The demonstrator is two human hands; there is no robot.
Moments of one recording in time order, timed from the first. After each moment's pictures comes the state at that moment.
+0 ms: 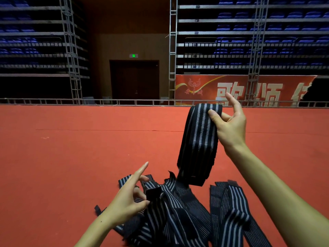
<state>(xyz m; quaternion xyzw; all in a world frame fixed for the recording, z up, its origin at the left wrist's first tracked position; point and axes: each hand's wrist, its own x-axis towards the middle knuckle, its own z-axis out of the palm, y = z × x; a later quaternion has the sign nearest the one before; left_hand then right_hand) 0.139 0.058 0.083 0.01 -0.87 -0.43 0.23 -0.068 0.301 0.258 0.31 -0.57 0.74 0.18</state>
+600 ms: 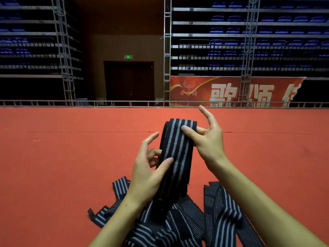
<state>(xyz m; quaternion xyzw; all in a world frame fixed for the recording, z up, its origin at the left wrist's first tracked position) 0.105 0.155 0.170 -0.05 -0.72 -0.54 0.43 -0.016 0.291 0.239 0.36 -0.54 0.76 0.04</state>
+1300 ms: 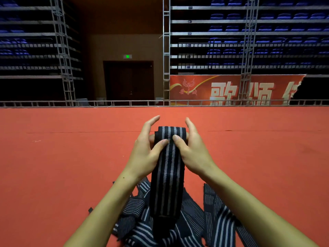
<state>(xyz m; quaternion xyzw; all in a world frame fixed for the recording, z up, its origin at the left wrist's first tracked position) 0.088 0.134 0.211 -0.08 -0.79 -0.48 0.38 0.000 0.277 0.220 0.41 -0.68 0.61 0.05</state>
